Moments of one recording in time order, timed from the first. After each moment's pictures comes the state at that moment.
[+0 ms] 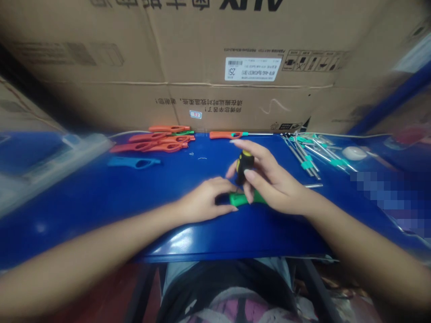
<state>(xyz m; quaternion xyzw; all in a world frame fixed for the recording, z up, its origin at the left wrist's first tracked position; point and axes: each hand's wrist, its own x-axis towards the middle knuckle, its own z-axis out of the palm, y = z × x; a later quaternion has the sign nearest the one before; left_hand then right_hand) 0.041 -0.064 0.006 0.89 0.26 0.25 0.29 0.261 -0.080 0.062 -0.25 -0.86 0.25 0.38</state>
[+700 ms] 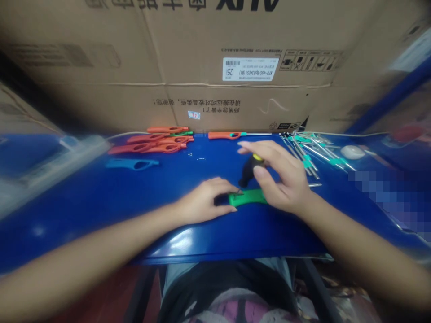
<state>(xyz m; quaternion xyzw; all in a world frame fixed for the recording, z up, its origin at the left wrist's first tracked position) 0.041 -0.063 0.007 0.89 0.25 0.25 0.29 0.262 -0.080 0.066 -0.27 -0.83 0.04 0.48</state>
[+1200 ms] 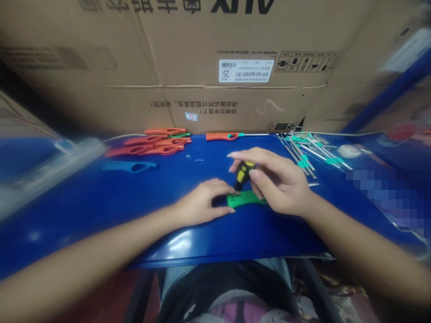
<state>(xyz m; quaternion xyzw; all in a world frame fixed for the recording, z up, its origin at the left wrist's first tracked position) 0.041 -0.063 0.006 0.89 0.25 0.25 0.28 0.262 -0.082 0.071 -0.23 -0.85 0.11 0.46</state>
